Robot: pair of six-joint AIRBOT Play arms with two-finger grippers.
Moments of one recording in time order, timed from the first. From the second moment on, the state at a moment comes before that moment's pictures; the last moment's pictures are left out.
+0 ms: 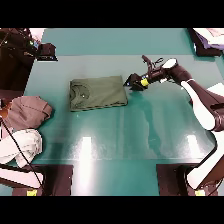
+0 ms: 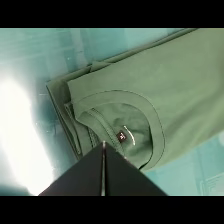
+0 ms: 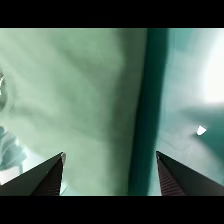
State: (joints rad) left arm -0.01 -1.62 1.99 1.22 -1.46 -1.41; right arm 0.16 -1.92 1.62 -0.66 1.17 1.33
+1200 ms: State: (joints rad) left arm -0.01 -1.62 1.99 1.20 -1.50 -1.41; right arm -0.07 -1.64 1.63 -0.82 1.25 1.26
